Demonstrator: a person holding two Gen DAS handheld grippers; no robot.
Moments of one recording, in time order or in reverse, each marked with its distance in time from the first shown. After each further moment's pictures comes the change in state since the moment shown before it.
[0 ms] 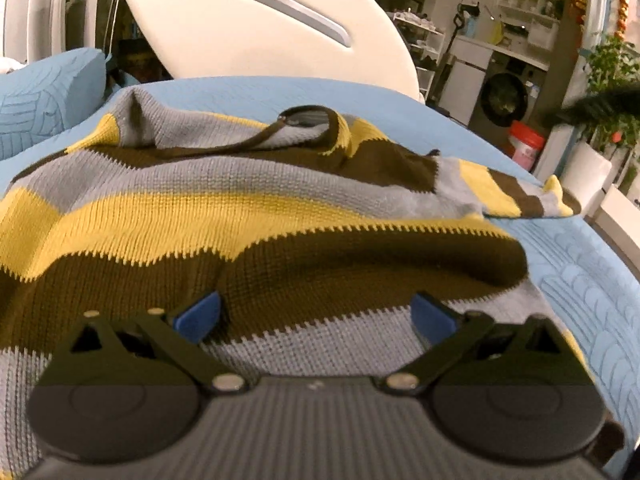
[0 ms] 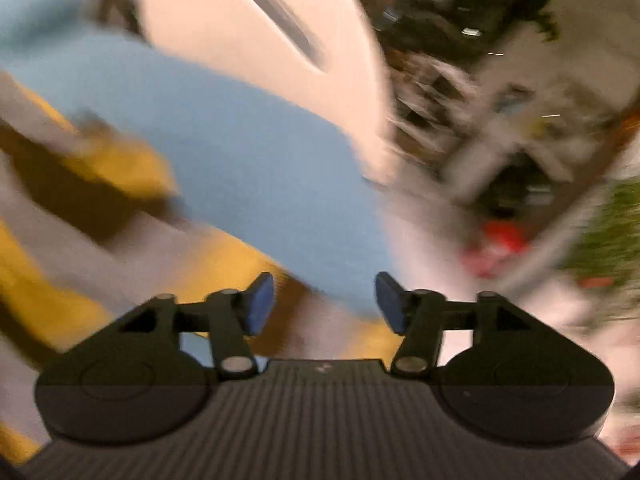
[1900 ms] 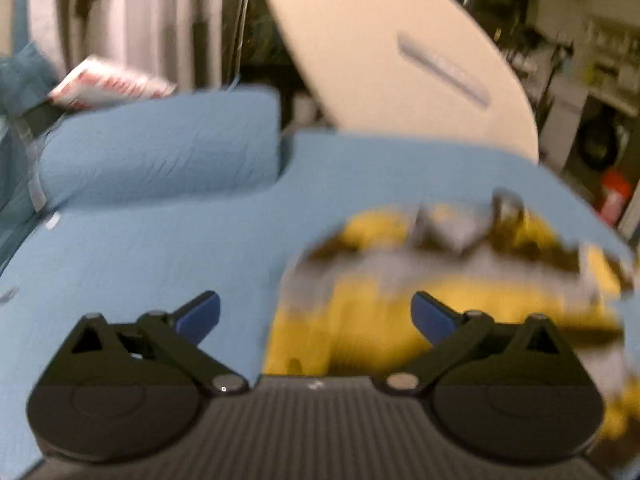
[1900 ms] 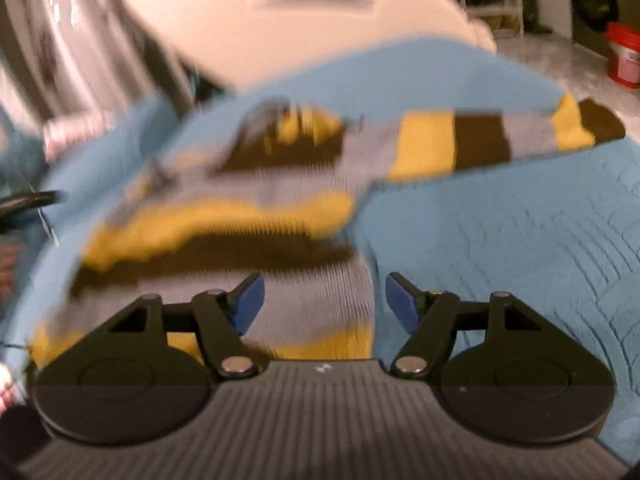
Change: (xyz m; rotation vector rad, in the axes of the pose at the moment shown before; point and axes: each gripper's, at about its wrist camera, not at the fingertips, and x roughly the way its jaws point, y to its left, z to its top) left arm -0.171 0.165 0.016 -0.158 0.045 0.248; right arm -0.058 0.007 -0.135 0.456 0.196 0.317
